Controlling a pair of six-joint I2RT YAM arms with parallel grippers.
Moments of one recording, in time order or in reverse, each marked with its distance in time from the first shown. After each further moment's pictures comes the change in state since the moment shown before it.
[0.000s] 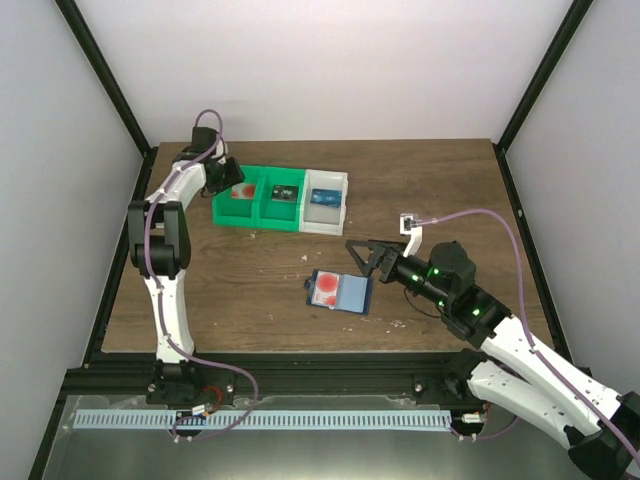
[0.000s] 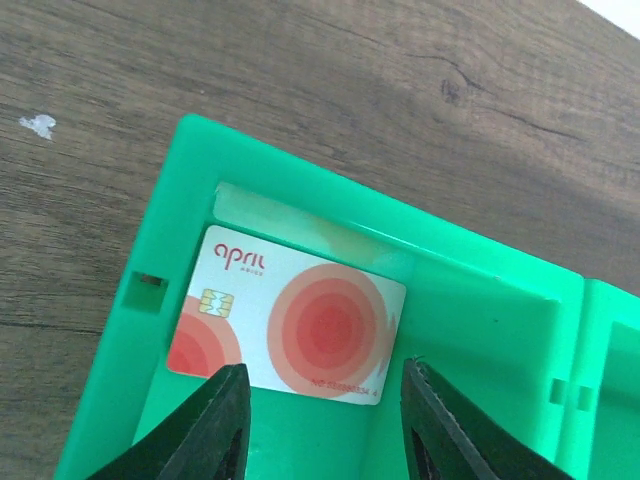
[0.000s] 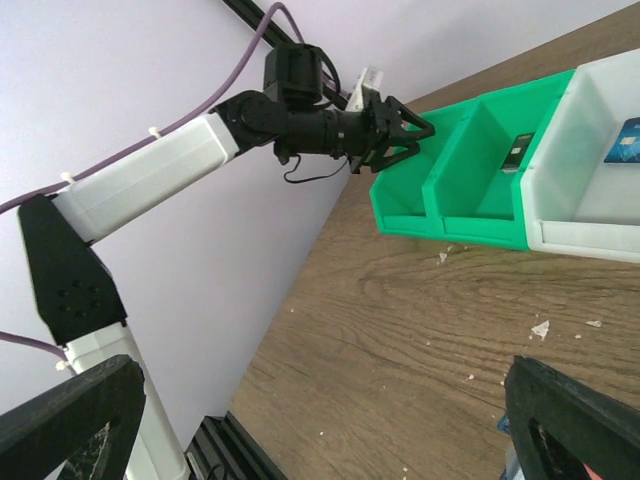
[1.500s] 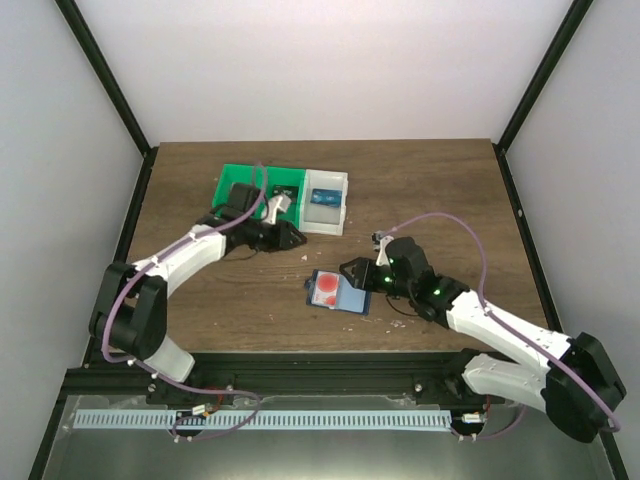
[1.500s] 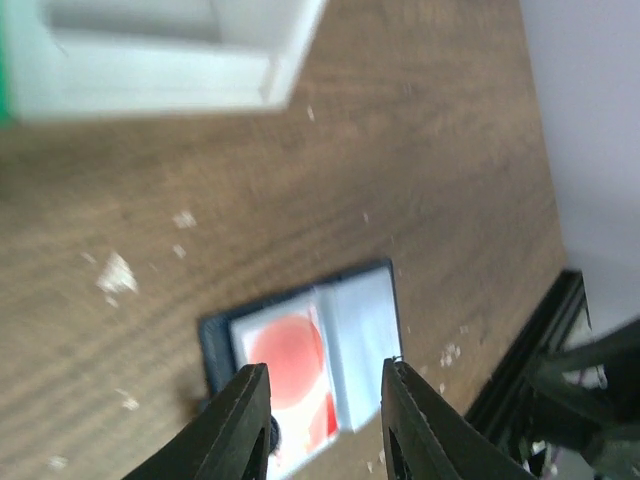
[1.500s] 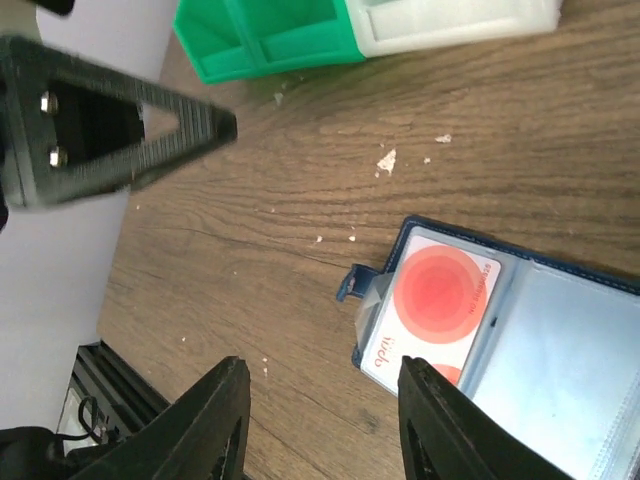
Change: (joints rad) left arm -0.352 -0.668 -0.798 0.225 0.405 -0.029; right arm 0.000 0.320 -0.032 -0.080 -0.024 0.009
